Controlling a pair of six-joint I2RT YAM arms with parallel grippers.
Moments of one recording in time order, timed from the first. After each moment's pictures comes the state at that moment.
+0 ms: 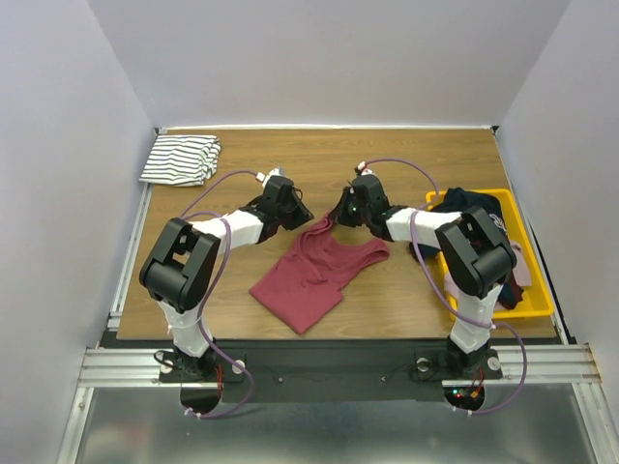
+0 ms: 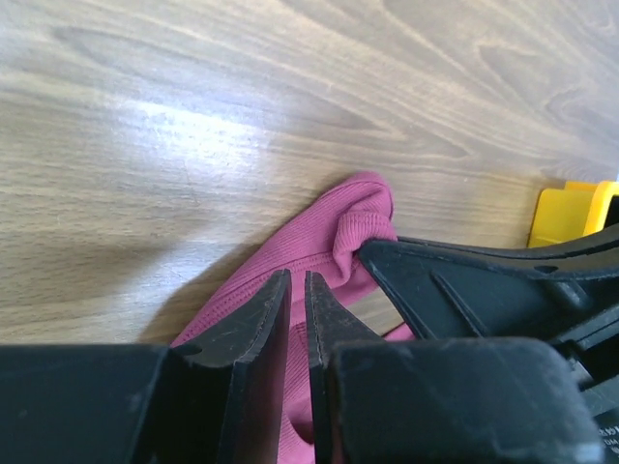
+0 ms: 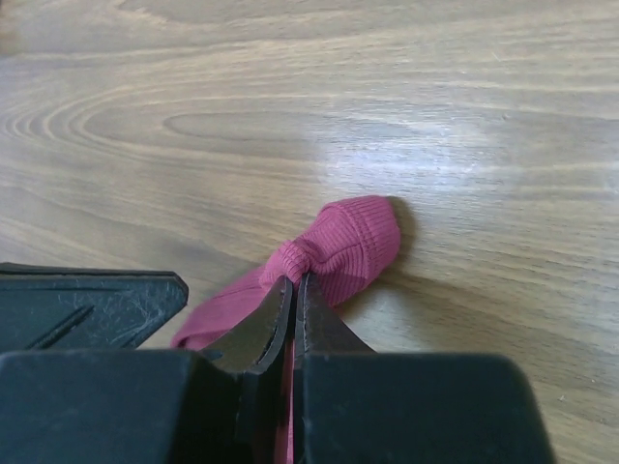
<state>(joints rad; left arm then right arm) -0.52 1.76 1.00 0.10 0.03 -0.93 0.55 1.89 1.09 0.19 -0.03 0.70</state>
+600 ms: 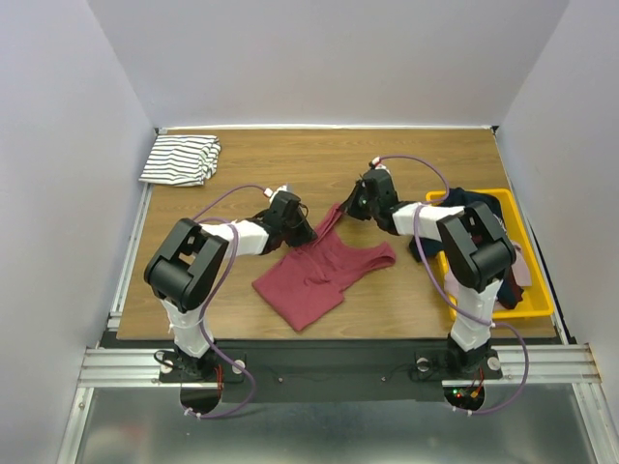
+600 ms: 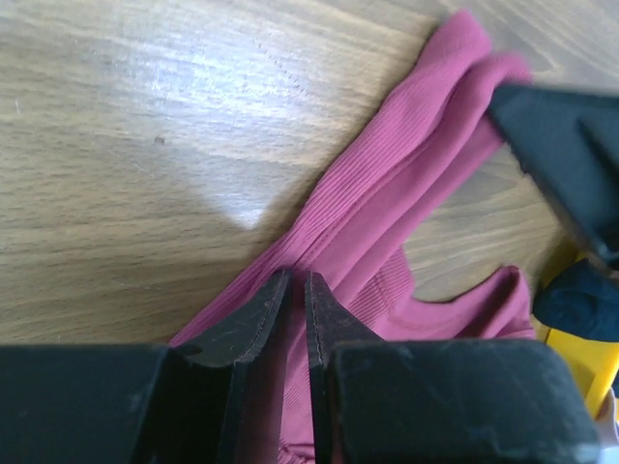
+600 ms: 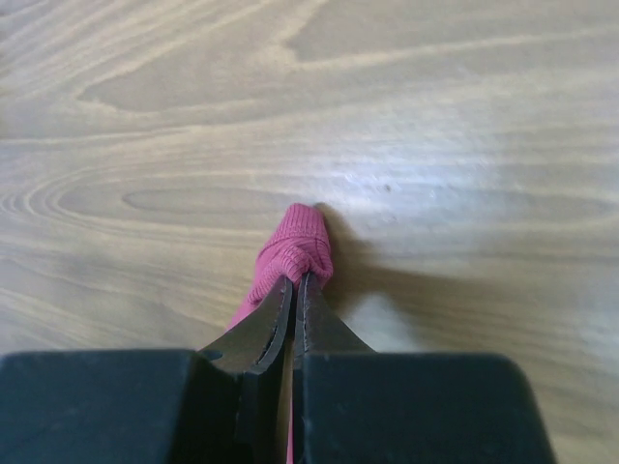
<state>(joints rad) -0.58 1.78 0.91 0.11 0.05 -0.93 0.46 1.92 1.09 0.23 -0.01 0.73</state>
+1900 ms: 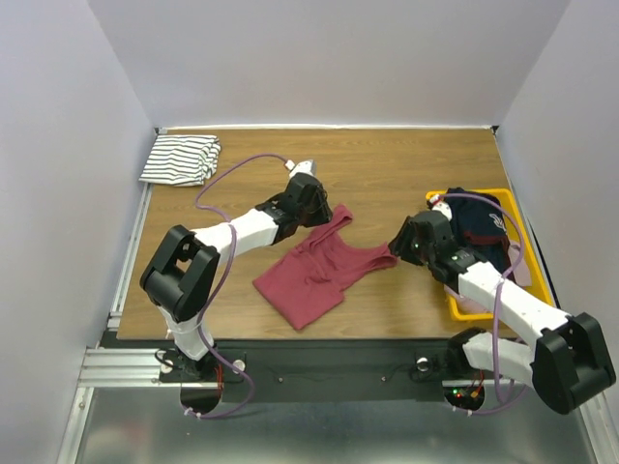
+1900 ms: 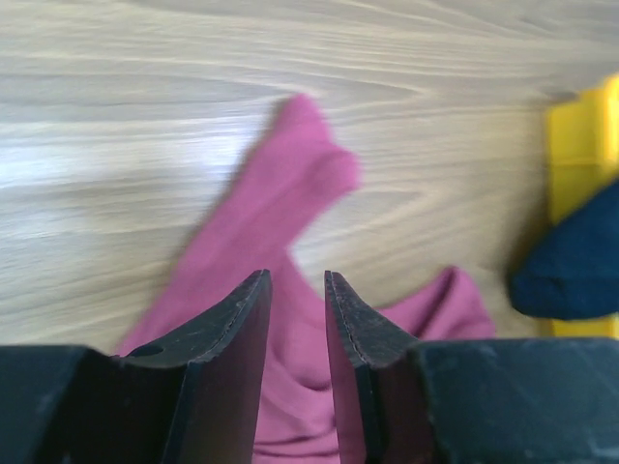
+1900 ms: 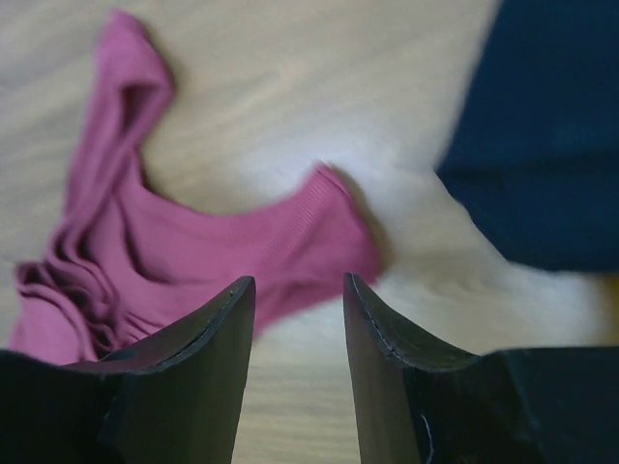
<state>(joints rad) -0.67 1.73 1.10 -0.02 -0.09 -0.72 0.44 1.12 0.62 -0.21 0.19 0.72</state>
